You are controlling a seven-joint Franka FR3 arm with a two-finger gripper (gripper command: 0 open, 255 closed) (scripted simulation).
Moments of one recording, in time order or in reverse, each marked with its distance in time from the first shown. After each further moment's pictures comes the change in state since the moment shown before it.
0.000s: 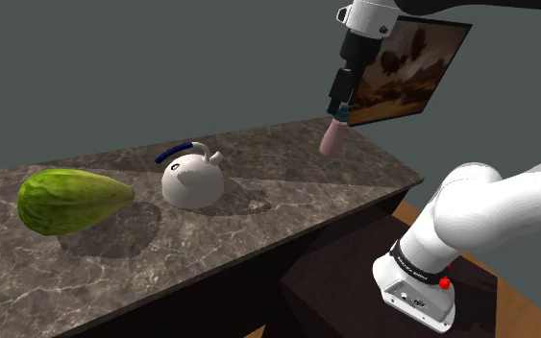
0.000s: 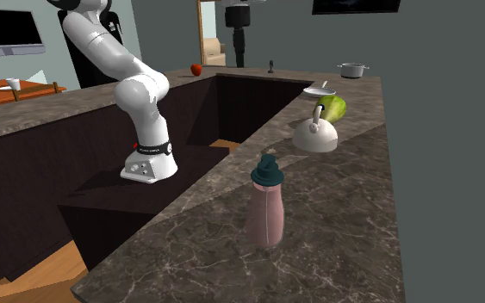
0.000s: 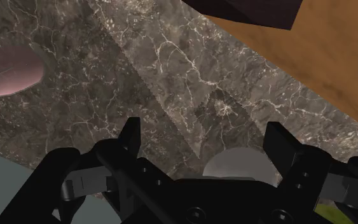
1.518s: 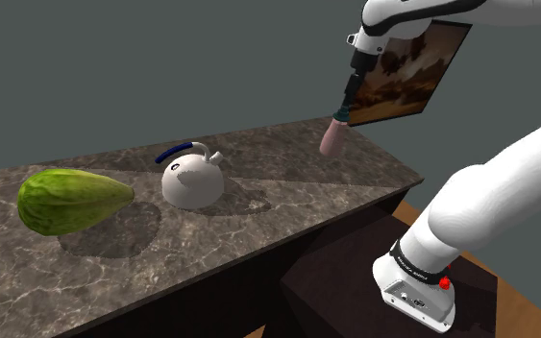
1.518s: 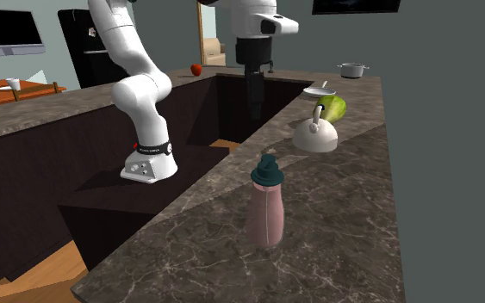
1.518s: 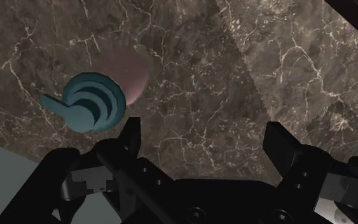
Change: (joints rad) arm -0.120 0.433 -0.430 0.187 -0.109 0.213 -0.518
